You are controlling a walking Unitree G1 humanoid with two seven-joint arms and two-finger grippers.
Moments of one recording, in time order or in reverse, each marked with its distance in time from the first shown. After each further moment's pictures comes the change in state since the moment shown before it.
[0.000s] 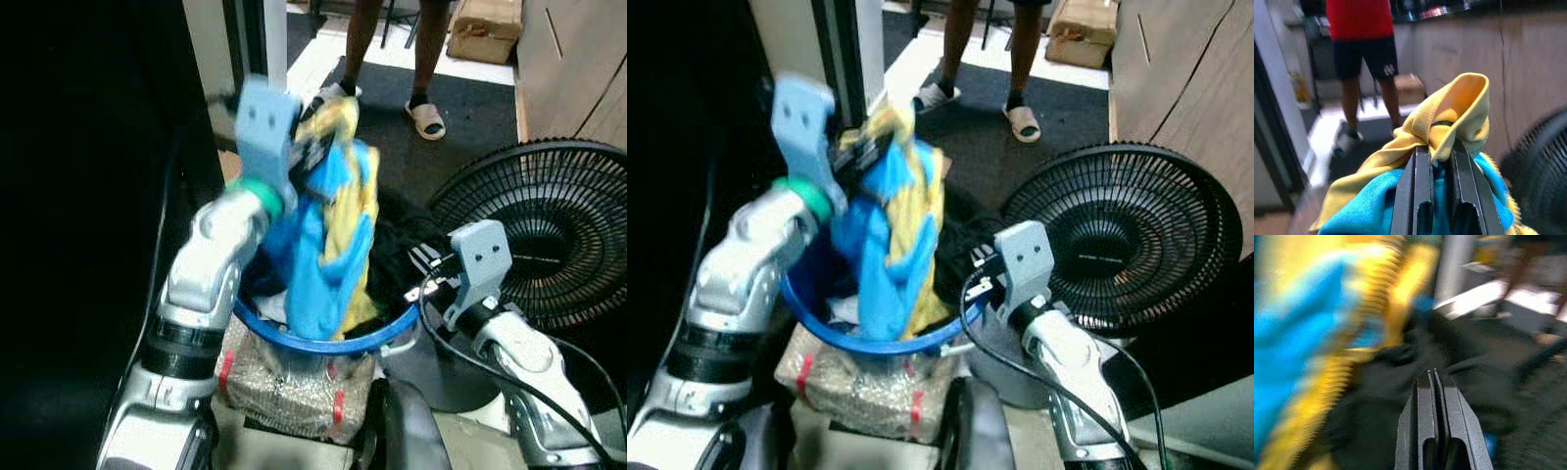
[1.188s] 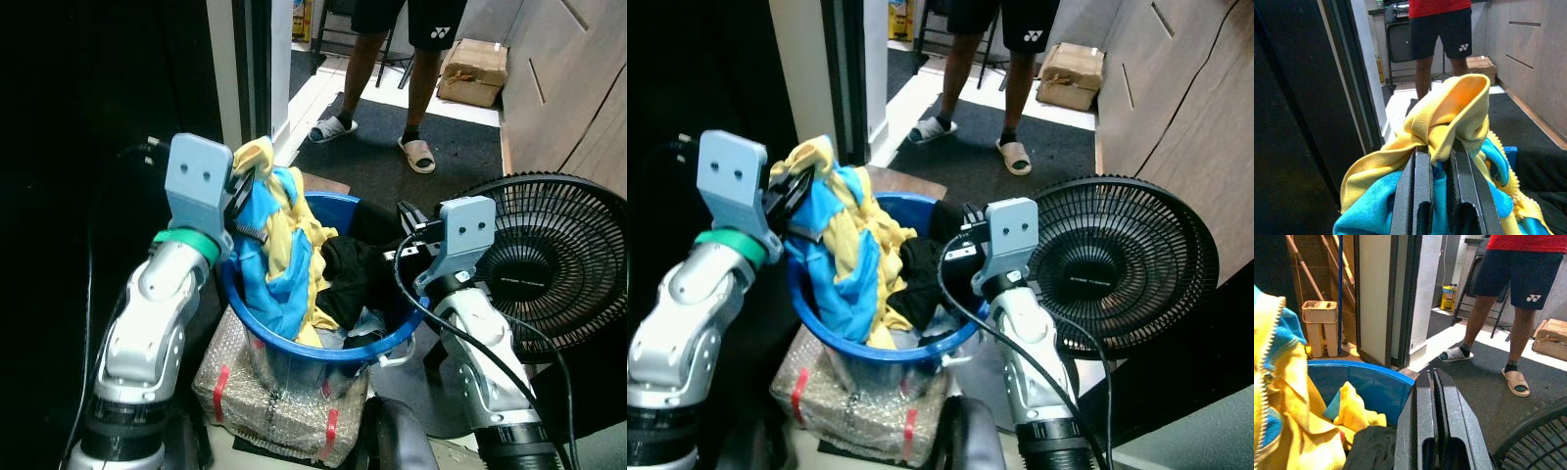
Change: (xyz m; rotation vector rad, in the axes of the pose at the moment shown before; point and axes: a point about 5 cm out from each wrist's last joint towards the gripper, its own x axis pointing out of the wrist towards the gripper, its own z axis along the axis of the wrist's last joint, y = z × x) left arm -0.080 0.026 -0.042 0.134 0.179 0.258; right arm 0.027 0.013 -0.002 0.034 -0.091 -0.097
